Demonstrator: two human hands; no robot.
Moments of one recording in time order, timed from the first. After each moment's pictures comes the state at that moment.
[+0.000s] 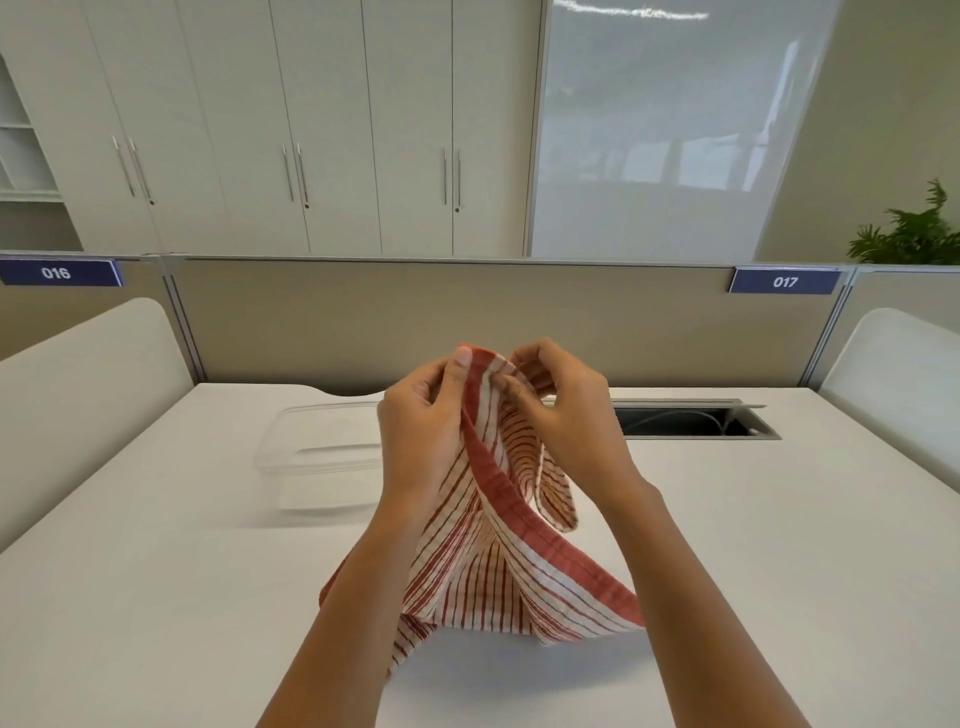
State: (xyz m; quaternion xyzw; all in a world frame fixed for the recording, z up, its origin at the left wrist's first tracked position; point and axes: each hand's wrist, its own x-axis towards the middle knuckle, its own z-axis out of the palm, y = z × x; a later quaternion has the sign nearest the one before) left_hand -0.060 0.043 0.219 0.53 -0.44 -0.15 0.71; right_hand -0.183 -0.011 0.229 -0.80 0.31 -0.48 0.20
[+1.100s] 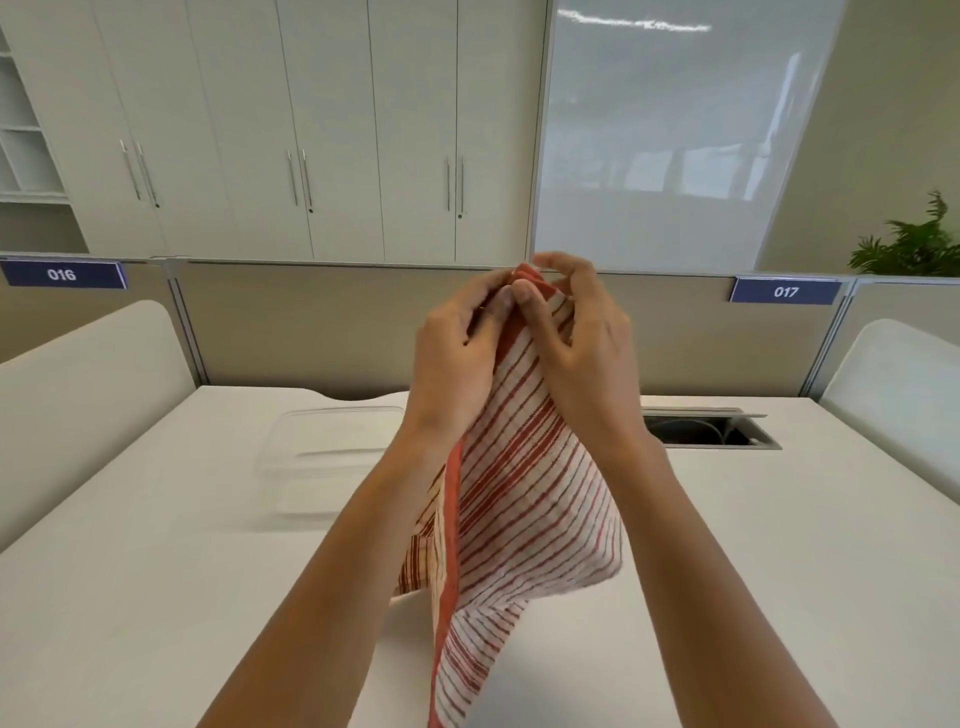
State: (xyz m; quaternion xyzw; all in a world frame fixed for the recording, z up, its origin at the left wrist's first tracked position) left_hand -0.069 0.031 0.277 0.44 -0.60 -0.07 0.67; right_hand -0.178 -0.002 0.283 -0.75 0.31 -0.58 0.09
